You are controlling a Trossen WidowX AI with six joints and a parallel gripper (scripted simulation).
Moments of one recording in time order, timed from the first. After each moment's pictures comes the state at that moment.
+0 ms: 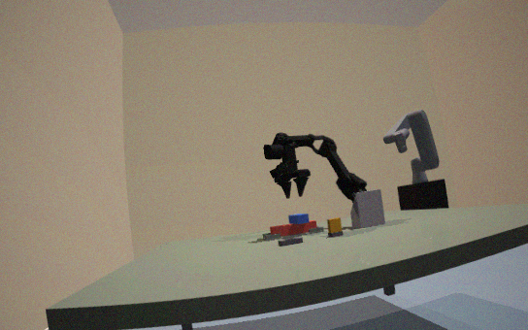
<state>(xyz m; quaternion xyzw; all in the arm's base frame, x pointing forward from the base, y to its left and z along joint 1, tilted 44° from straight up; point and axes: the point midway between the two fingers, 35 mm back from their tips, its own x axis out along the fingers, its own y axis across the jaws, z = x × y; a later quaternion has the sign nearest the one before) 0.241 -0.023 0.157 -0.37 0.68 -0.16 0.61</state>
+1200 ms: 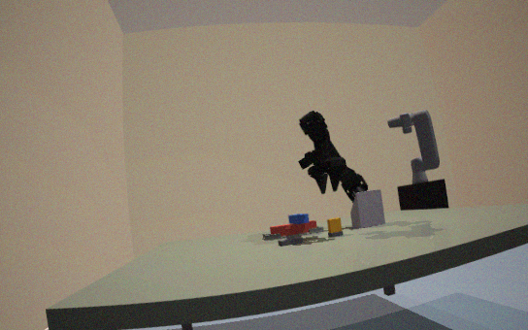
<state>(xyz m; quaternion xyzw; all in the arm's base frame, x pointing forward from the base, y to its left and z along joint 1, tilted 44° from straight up) 0.186 0.158 -0.023 -0.28 0.66 -0.23 0.66</state>
